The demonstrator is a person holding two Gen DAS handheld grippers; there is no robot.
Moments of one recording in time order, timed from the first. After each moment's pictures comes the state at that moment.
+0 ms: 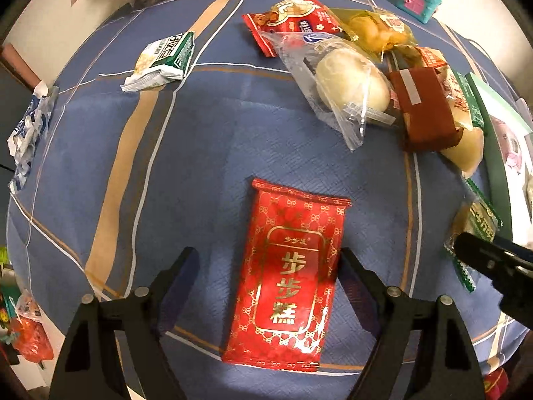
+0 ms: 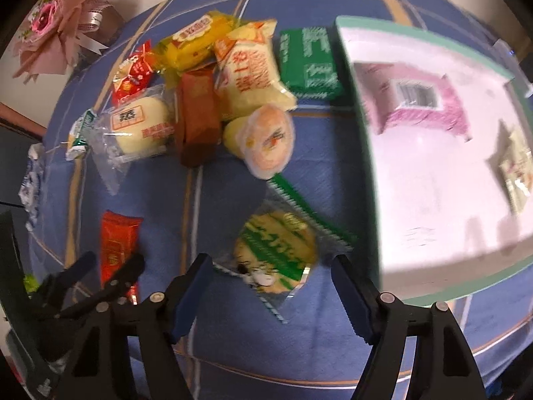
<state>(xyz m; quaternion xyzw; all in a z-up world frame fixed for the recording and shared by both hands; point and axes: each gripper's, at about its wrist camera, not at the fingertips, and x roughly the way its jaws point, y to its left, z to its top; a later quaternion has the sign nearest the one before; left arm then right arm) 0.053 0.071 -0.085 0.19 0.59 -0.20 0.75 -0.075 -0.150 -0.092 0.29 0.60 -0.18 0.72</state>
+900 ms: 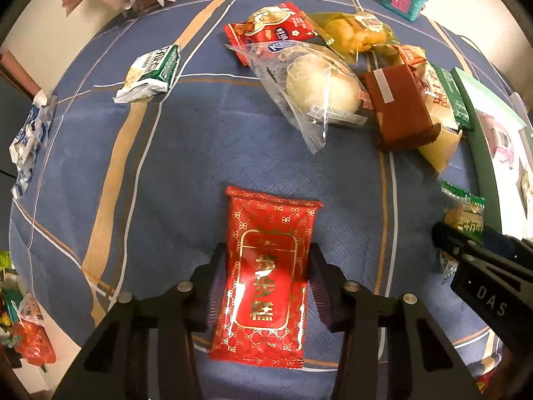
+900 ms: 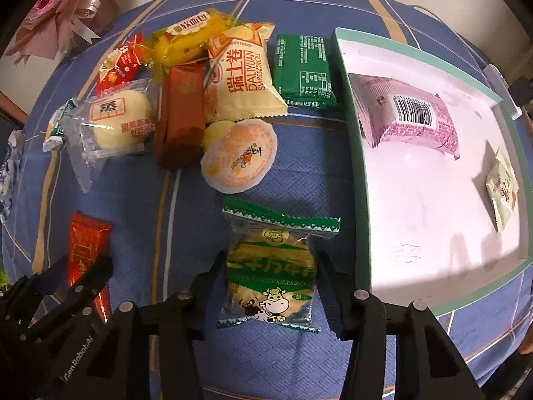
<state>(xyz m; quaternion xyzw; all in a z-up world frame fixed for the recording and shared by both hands) 0.036 0.037 -0.098 0.20 0.59 -0.20 0.76 -0.056 -0.115 -0.097 0.22 0.60 -0.21 0.74</state>
